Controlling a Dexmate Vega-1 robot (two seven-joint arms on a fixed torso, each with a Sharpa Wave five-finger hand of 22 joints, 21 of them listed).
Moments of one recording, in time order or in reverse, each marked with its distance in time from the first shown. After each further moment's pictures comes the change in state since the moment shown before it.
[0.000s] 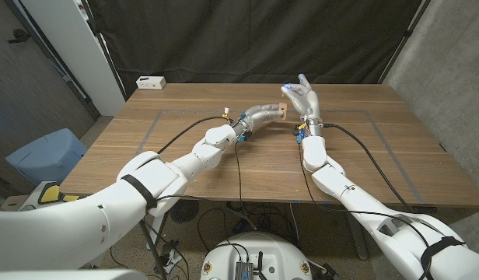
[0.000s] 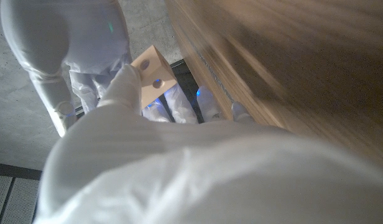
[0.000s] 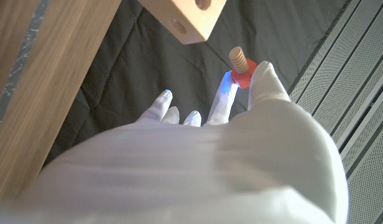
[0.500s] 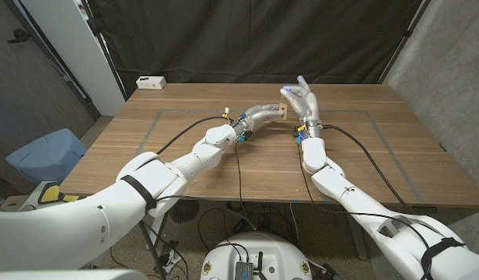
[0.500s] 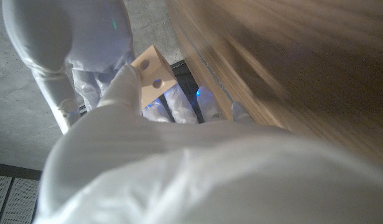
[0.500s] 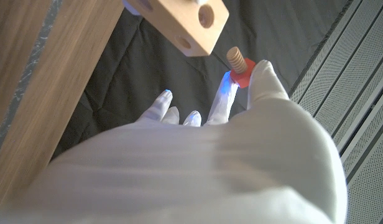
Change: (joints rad) left arm 0.004 0.001 0.001 -0.013 -0.001 0.009 -0.001; left_hand 0.000 0.000 -0.002 0.002 0.000 0.000 0.000 0.000 0.000 0.000 0.000 0.000 -0.002 0.000 0.000 0.000 0.000 0.000 0.000 0.000 0.000; right arm -0.008 -0.001 -0.003 0.002 0.003 0.002 0.004; right_hand 0.008 -0.003 0.003 -0.003 -0.004 0.000 0.000 0.003 -0.007 0.000 0.000 0.000 0.000 0.000 0.000 0.000 0.000 0.000 0.000 0.000 0.000
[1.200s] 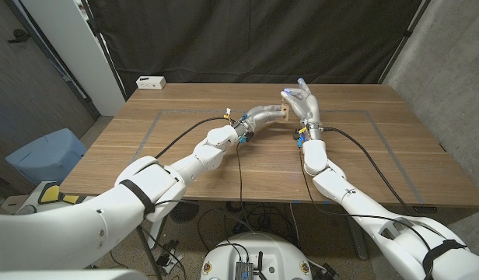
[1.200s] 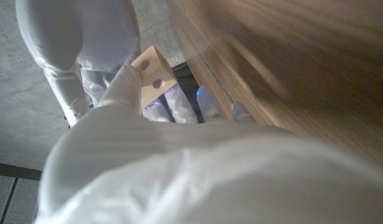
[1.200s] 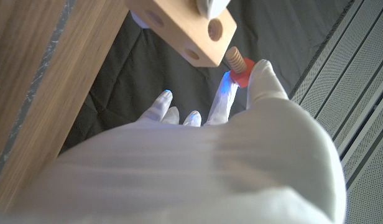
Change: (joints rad) left arm 0.031 0.018 0.005 -0.072 0.002 0.024 0.016; left_hand 0.000 0.000 -0.001 -0.001 0.000 0.000 0.000 0.000 0.000 -0.004 0.004 0.000 0.000 0.000 0.000 0.000 0.000 0.000 0.000 0.000 0.000; right arm -0.011 -0.007 0.002 0.005 0.008 0.010 0.007; right_hand 0.007 0.007 -0.002 -0.002 -0.004 0.000 0.000 0.001 0.000 0.000 0.000 0.000 0.000 0.000 0.000 0.000 0.000 -0.004 -0.004 0.000 0.000
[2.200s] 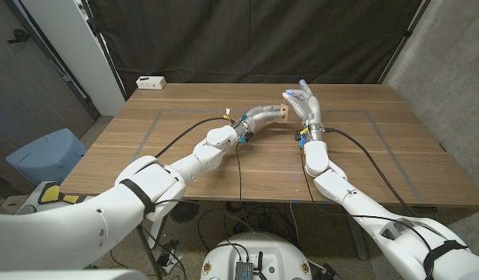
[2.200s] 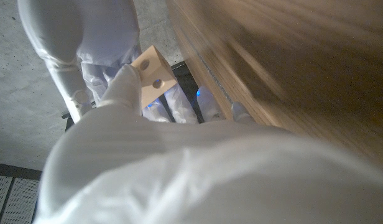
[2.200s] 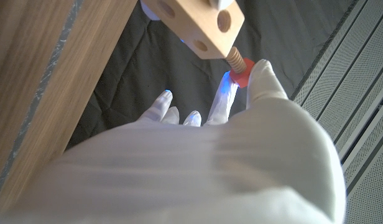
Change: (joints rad) left arm -0.012 -0.007 0.000 0.030 -0.002 -0.008 -0.001; left_hand -0.001 0.001 0.001 0.001 0.000 0.000 0.000 0.000 0.000 0.000 0.000 0.000 0.001 0.000 0.000 0.000 0.000 0.000 0.000 0.000 0.000; right arm 0.002 0.001 0.005 0.017 0.007 0.008 0.006; right_hand 0.002 0.002 0.002 0.002 -0.007 0.000 0.000 0.002 0.000 0.000 0.000 0.000 0.000 0.000 0.000 0.000 0.003 0.000 0.000 0.000 0.000
